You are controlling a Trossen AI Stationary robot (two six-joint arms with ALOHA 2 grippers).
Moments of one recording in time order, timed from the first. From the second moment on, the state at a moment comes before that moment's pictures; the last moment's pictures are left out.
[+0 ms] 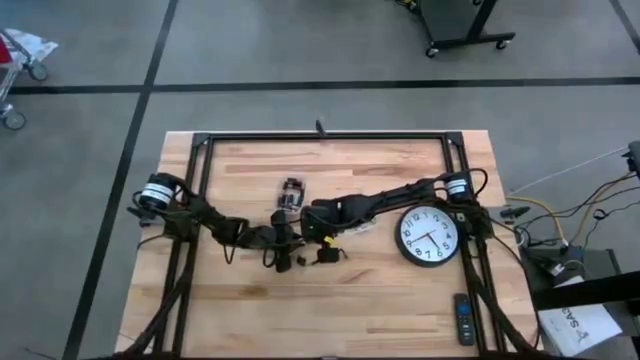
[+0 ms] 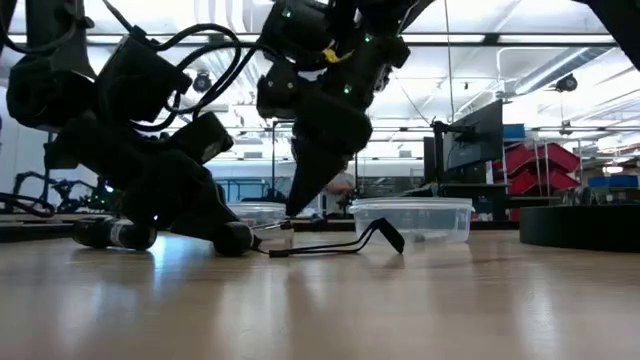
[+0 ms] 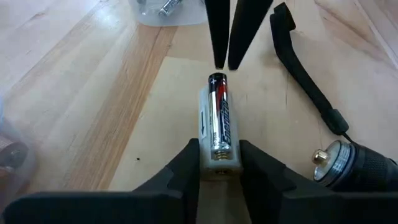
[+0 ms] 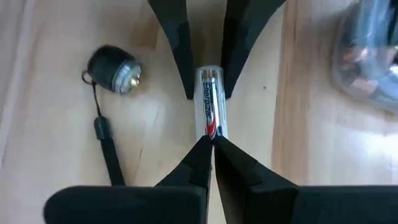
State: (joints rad) left arm -0.20 1.79 0.40 0.81 -0.28 -0.25; right arm 0.04 2.11 1.58 -0.56 -0.02 -0.09
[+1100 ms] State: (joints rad) left arm -0.20 1.79 0.40 0.82 -0.28 -0.25; right arm 0.04 2.14 1.58 -0.51 -0.03 -0.08
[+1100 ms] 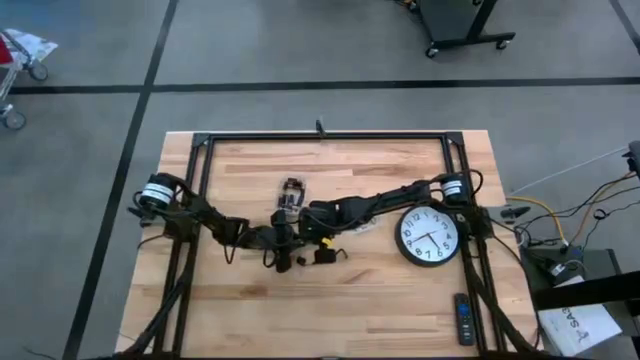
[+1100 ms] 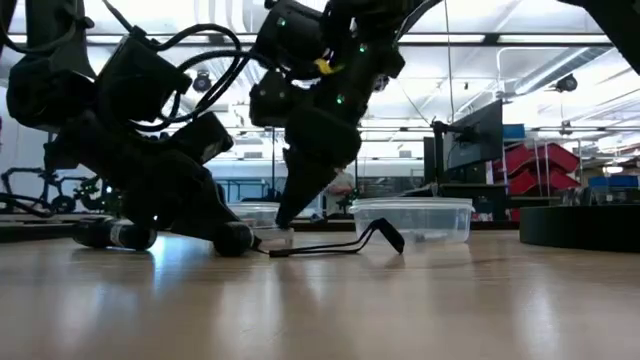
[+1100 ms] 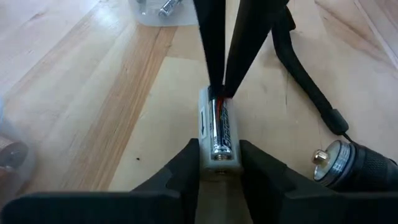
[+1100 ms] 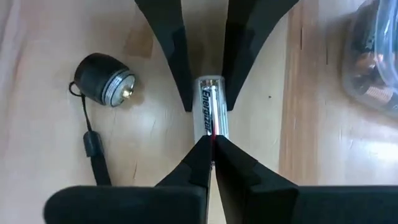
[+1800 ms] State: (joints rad) left arm -0.21 1.78 0.40 0.83 -0.28 -0.22; right arm 0.08 2.07 1.58 -0.52 0.05 -0.08
